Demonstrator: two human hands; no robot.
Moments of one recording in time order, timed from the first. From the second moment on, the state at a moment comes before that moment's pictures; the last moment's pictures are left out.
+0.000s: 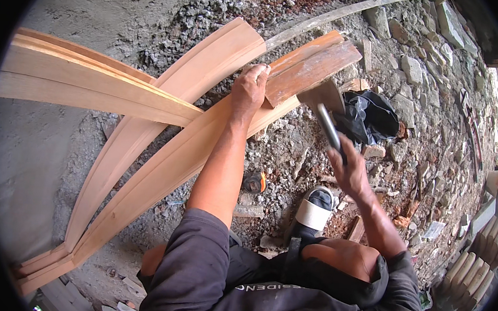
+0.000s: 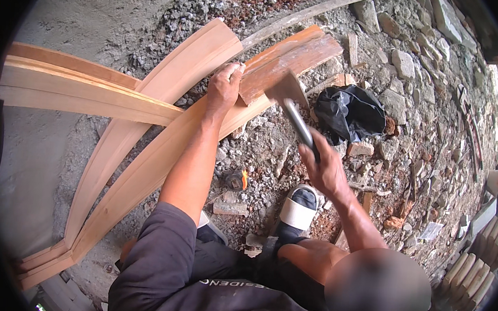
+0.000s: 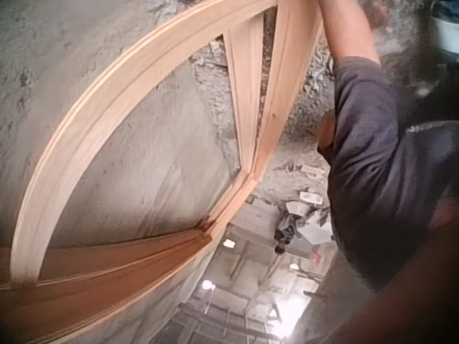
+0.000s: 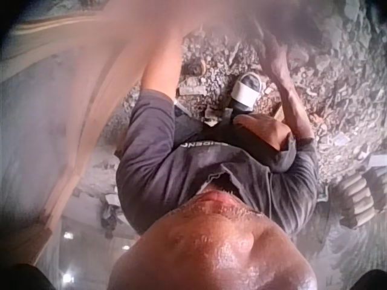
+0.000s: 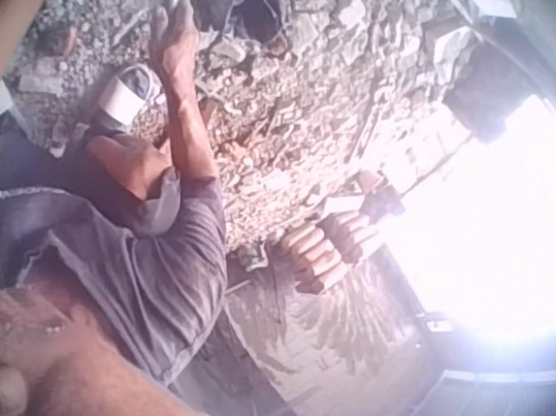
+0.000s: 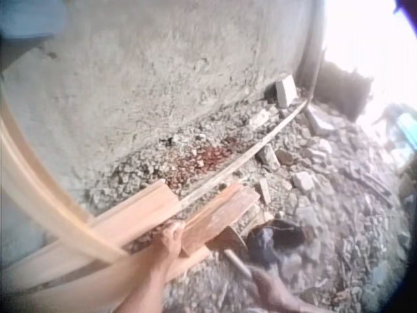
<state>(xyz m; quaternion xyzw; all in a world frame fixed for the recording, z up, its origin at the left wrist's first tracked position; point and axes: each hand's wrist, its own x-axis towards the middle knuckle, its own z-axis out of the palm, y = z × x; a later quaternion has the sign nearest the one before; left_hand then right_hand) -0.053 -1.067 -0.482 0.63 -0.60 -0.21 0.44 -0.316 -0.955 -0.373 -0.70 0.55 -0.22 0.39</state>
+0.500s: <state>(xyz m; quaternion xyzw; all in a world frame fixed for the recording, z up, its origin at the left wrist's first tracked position) -0.053 -1.065 -0.481 0.61 -0.60 -0.22 0.46 -0.250 -1.044 -0.338 -0.75 0.54 -0.19 0.34</state>
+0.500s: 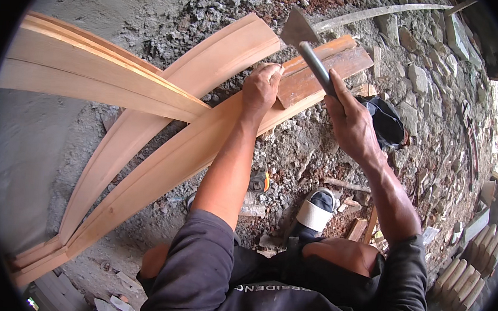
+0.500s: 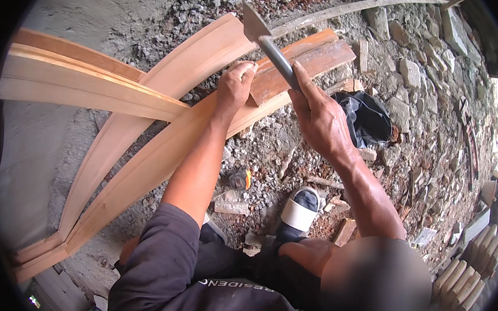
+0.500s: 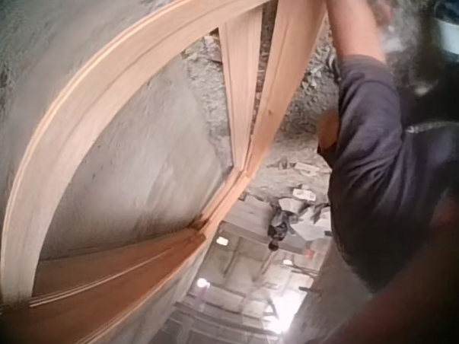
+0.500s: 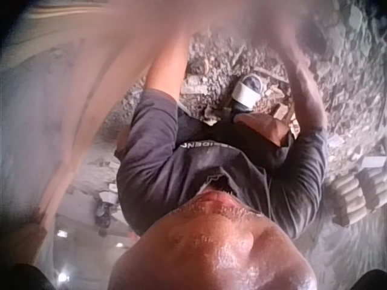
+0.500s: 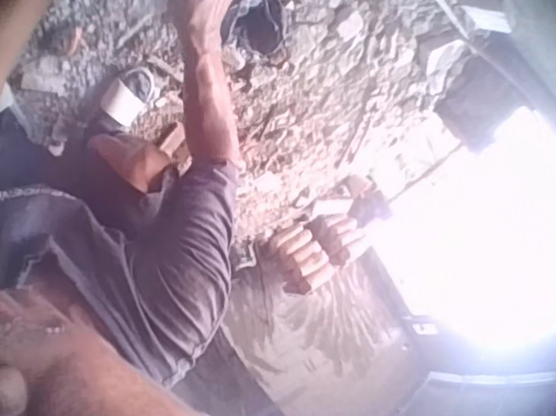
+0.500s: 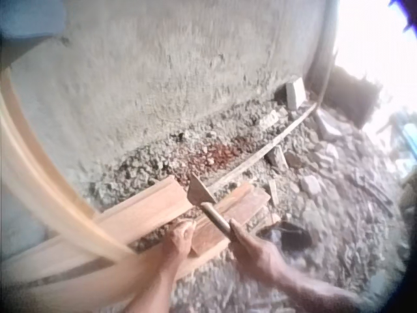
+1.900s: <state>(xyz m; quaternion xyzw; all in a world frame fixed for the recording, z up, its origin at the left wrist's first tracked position) -0.052 -1.062 -0.482 0.71 -0.51 -0.14 0.46 -0.257 -1.045 -0.364 -0.77 0.54 -0.08 0.31</state>
